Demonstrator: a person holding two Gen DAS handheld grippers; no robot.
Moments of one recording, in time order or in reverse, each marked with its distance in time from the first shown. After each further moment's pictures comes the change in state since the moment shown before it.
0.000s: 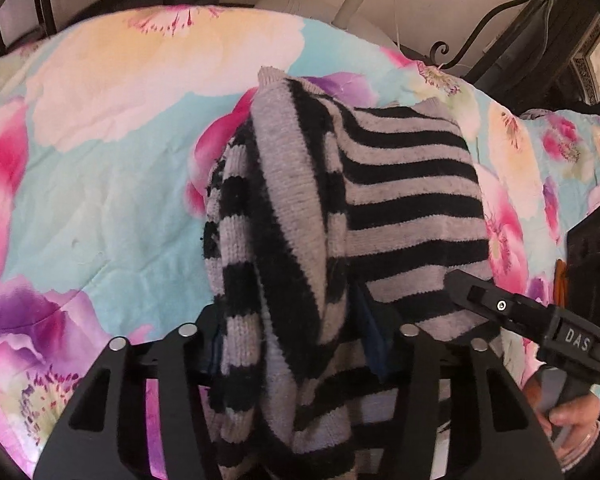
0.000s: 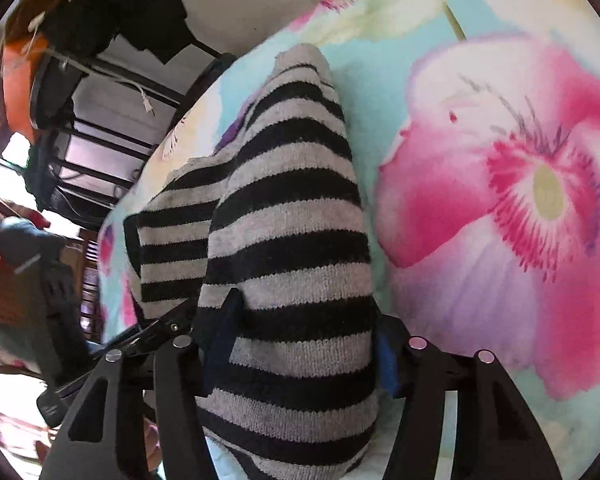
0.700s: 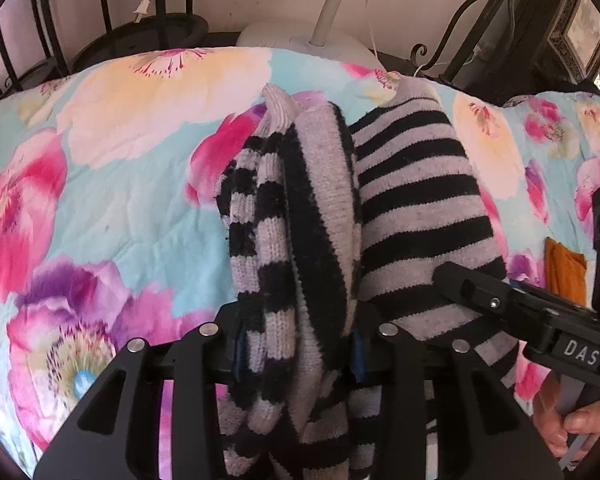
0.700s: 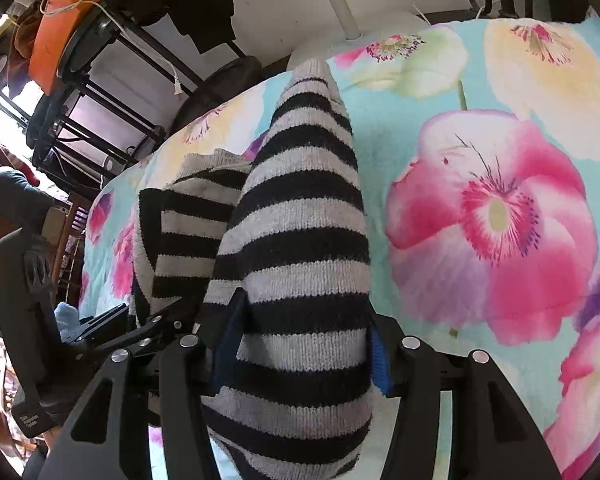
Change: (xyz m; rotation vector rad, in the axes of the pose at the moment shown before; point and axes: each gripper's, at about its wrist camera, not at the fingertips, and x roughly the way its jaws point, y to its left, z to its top) left arm -0.055 -0.028 -0.025 0.059 -0.050 0.038; right arm -0.055 0.040 -0.021 -0.139 -0.026 -0.103
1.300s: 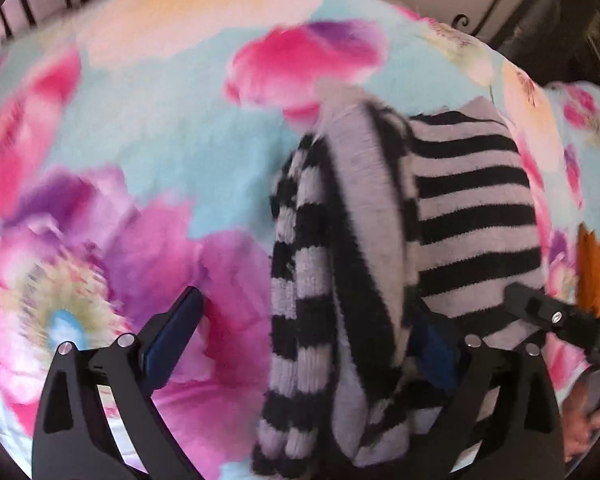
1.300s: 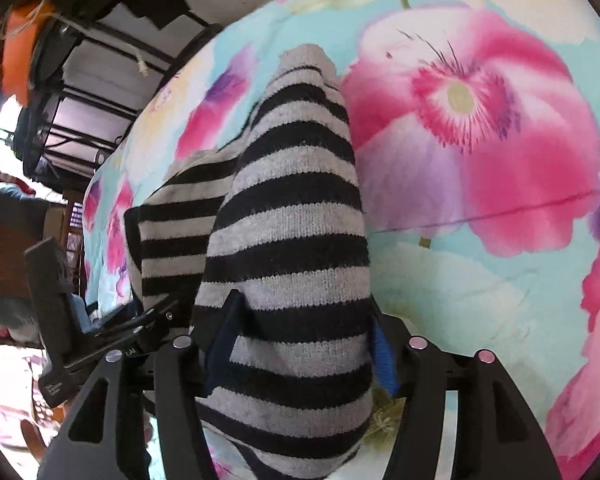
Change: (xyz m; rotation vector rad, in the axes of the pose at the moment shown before) left arm 0.047 0.029 -0.039 -0.104 0.144 0.046; right arm 0.024 -0.051 -0.039 0.138 0.142 0.042
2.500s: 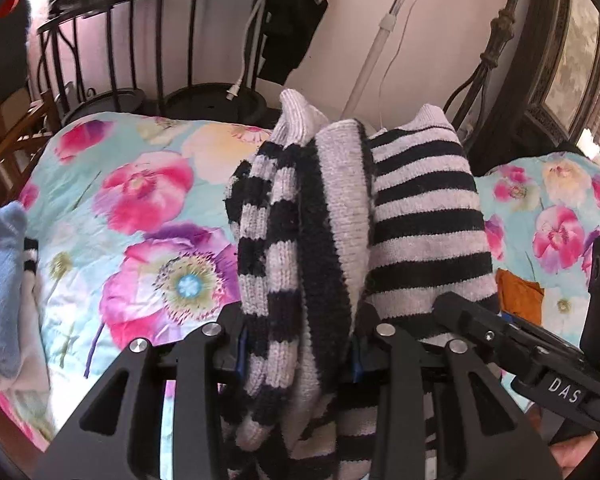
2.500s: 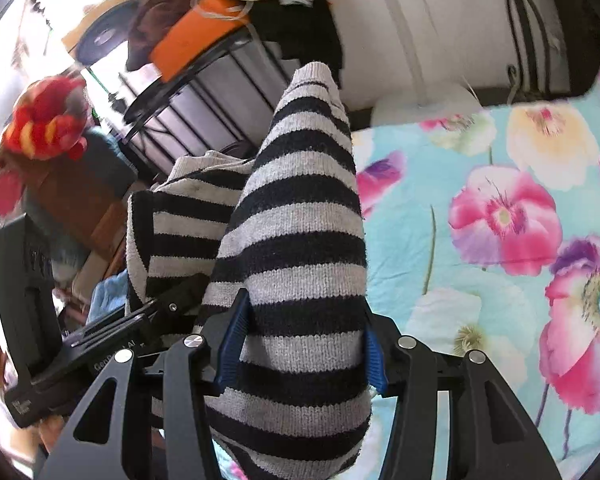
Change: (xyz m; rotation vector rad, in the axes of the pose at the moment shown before) left arm -0.239 -0.020 -0.102 -0.040 -0.422 0.005; right arm -0.154 0.155 -0.115 -0.345 -0.307 0.063
